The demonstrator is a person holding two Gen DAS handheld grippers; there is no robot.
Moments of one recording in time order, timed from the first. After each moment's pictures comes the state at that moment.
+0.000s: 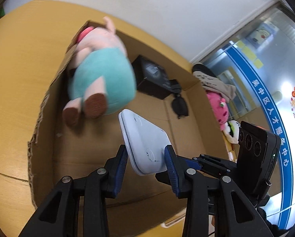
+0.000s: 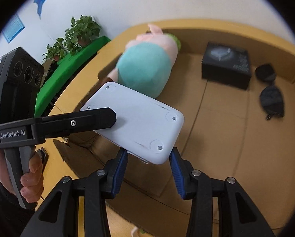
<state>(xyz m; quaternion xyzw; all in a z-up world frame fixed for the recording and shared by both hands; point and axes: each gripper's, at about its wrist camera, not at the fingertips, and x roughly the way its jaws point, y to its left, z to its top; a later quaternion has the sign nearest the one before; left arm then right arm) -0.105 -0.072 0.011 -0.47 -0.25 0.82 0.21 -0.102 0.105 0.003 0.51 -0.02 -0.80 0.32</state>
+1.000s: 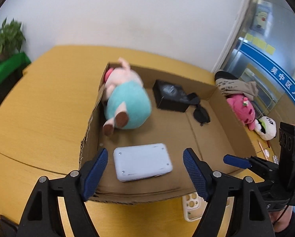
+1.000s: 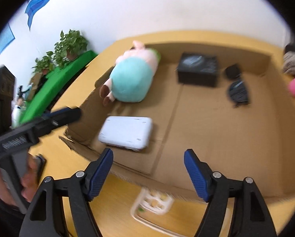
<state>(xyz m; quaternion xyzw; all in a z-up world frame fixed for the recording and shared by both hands) -0.028 -0.051 0.075 -0.38 -0.11 0.91 0.09 -0.026 0.161 0.051 0.44 -0.01 -0.87 0.22</state>
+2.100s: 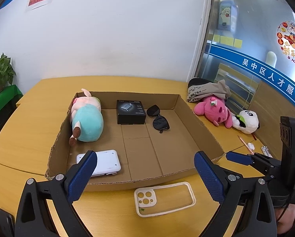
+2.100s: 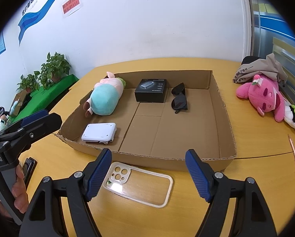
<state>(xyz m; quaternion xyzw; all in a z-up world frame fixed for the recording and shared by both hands) 0.043 0.042 0.123 -0.31 -0.05 0.94 0.12 0.036 0.242 0.091 0.37 -0.03 -0.91 0.16</state>
